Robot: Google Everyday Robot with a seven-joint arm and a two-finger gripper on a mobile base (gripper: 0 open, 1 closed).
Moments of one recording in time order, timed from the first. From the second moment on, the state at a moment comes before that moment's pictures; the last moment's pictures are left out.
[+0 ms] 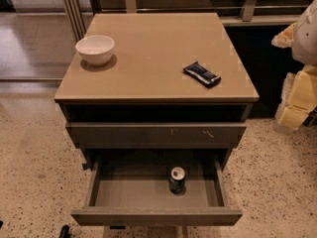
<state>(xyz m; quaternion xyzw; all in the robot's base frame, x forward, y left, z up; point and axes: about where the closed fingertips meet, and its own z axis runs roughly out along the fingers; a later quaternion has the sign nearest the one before) 0.438 -0.217 0.976 -0.60 0.78 -0.03 0.16</state>
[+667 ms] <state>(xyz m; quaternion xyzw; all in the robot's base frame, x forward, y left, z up) 0.438 -0.217 0.976 -0.60 0.78 -0.03 0.16</state>
